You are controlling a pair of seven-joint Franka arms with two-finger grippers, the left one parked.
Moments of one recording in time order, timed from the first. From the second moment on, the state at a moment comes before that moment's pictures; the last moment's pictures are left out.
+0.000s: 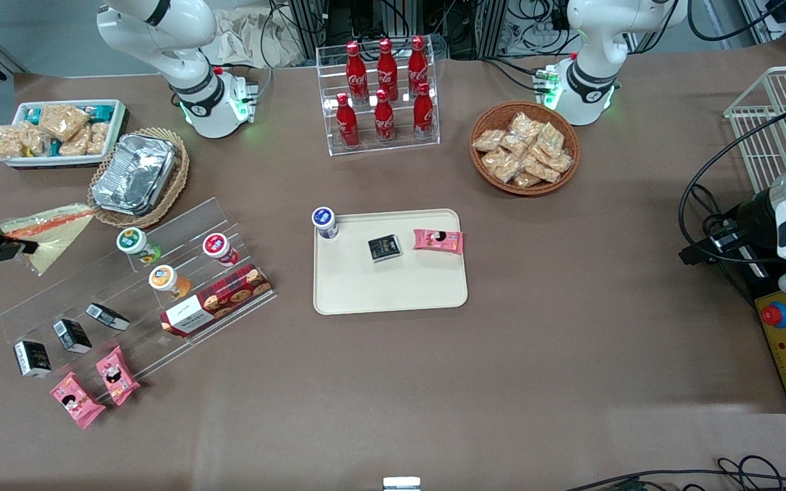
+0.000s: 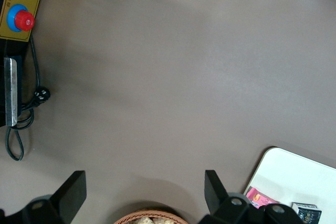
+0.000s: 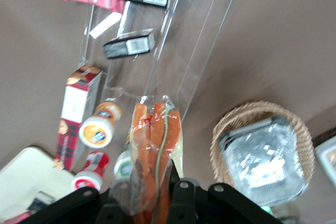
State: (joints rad) arm 0.06 0.20 -0.44 -1.58 0.23 1.50 0.32
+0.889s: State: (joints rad) arm 0.35 0.29 -0.05 -1.59 0.29 1.81 1.44
